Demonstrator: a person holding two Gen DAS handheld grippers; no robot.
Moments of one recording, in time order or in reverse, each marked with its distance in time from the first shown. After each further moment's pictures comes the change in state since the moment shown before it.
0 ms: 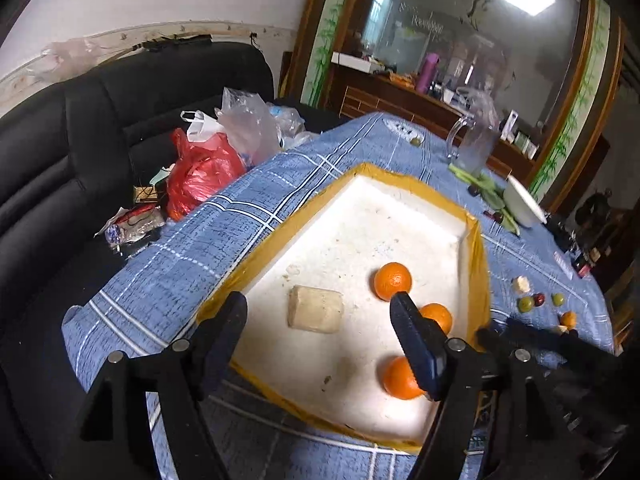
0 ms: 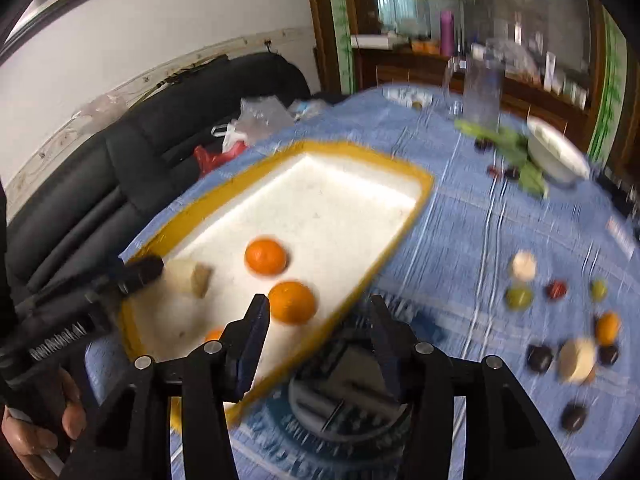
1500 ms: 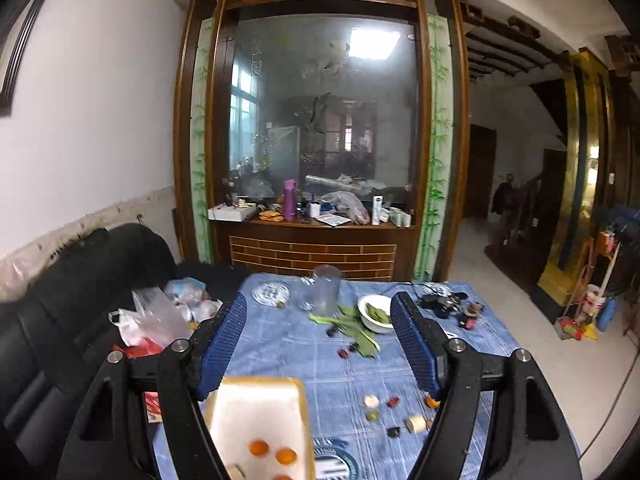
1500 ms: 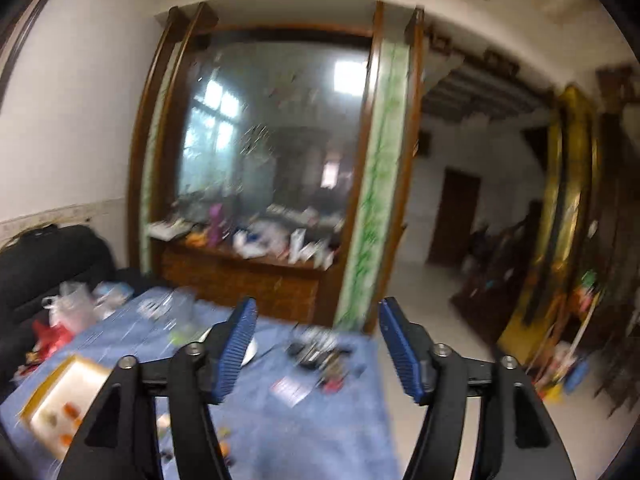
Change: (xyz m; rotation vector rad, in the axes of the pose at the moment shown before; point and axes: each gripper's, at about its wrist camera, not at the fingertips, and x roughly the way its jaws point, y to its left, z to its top) left arm -0.228 -0.194 0.160 0.403 -0.361 -0.251; right arm -0.447 -0.168 0.069 0.059 -0.614 -0.764
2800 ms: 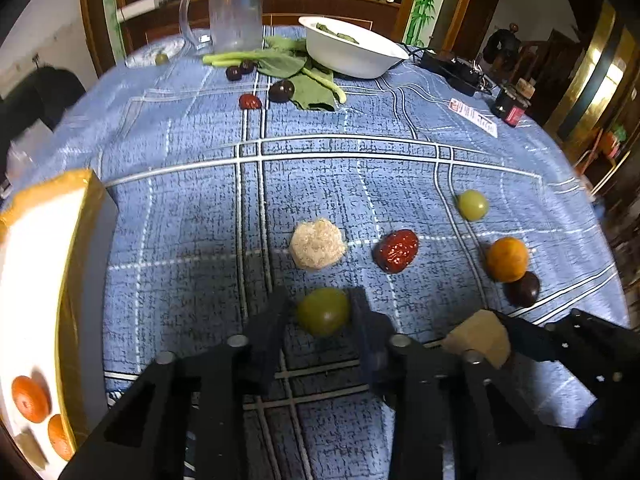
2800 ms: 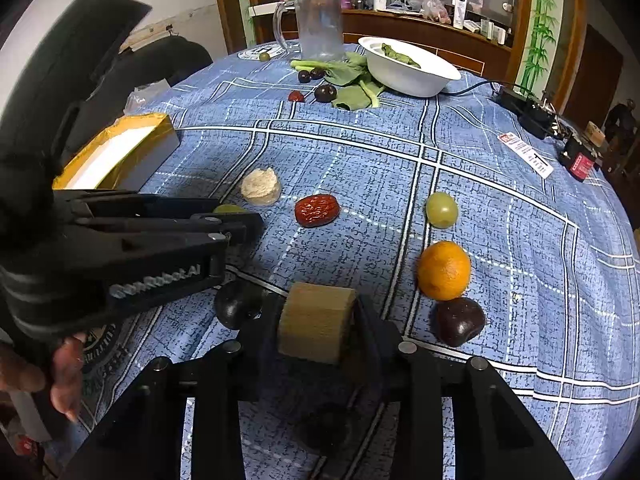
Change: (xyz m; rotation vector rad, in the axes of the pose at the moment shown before) left arm 0.320 -0.098 -0.267 0.008 0.694 -0.145; right arm 0.213 0.207 -0.326 -0.046 0.721 0.525
